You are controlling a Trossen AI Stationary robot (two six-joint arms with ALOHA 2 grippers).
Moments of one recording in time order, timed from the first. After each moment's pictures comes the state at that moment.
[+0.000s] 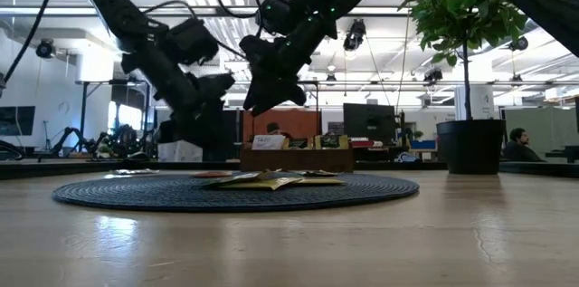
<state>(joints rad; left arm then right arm) 0.48 1.45 0.64 0.02 0.14 -0.56 -0.35 2.19 1.90 -0.65 -0.23 0.21</state>
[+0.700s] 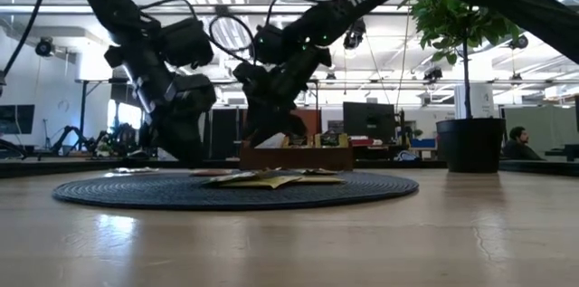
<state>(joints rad) 0.37 1.43 0.61 -0.17 0.23 -0.47 -0.36 2.31 1.90 -0.63 -0.37 0.34</state>
